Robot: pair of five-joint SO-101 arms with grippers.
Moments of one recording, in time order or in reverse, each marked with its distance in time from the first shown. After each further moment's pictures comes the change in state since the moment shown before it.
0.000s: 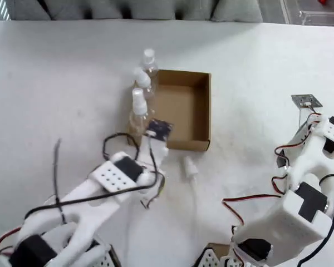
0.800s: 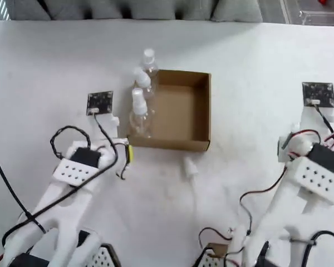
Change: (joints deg) left arm -22.8 -7.8 3.4 -9.6 0.2; right arm -6.1 -47.6 23.8 -5.5 -16.3
